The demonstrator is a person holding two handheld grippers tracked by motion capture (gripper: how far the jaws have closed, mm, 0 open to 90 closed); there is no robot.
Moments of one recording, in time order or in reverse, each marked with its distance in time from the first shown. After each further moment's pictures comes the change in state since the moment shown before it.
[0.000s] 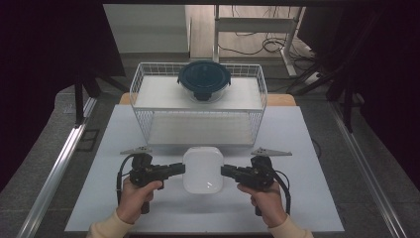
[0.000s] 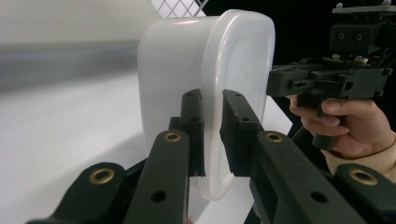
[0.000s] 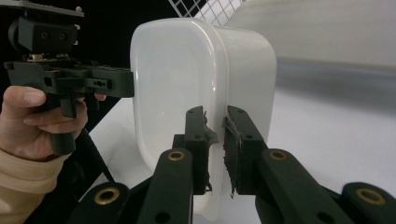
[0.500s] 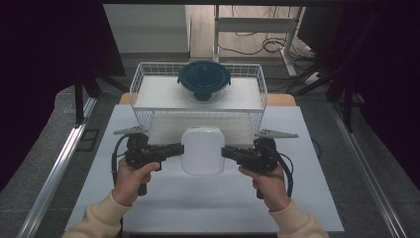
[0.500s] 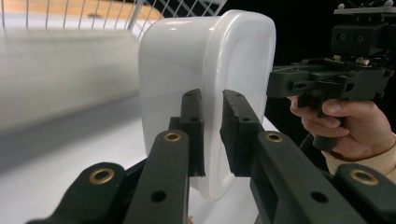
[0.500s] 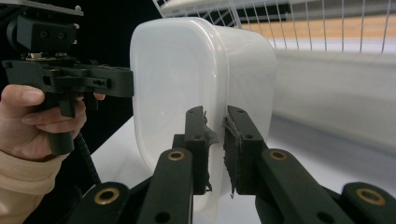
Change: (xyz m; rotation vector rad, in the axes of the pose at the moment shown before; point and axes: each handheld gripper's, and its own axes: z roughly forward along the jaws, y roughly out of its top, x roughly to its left) left arm -0.021 0.055 -0.016 -0.054 0.005 0.099; right arm 0.018 0.050 -0.014 -0.072 -0.009 -0.086
